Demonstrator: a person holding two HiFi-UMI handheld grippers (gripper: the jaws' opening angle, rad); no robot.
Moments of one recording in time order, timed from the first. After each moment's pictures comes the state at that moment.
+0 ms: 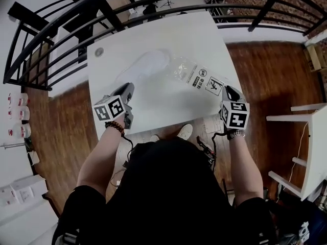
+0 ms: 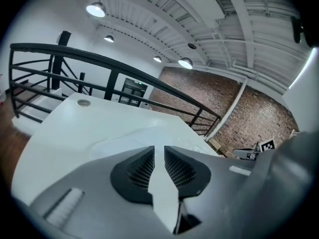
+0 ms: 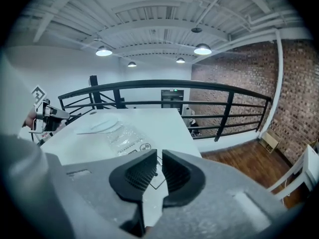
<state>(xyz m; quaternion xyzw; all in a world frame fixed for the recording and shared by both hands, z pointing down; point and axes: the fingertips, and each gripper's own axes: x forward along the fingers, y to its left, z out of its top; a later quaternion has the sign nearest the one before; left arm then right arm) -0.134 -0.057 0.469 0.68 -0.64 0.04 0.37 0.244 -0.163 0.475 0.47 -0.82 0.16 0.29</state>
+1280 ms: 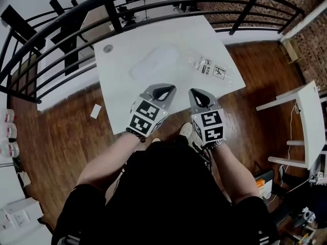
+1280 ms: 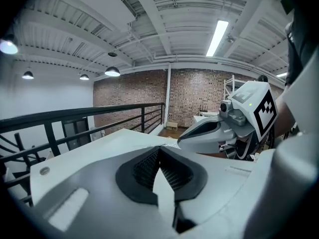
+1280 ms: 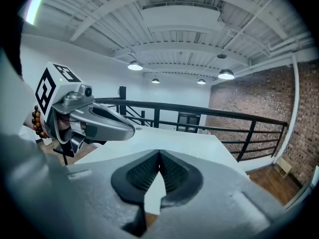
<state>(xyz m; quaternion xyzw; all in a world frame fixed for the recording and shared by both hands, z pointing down) -0.024 0.052 0.352 0.89 -0.42 0.15 0.11 0.021 0.044 0.365 0.40 -0.88 0.06 0.23</state>
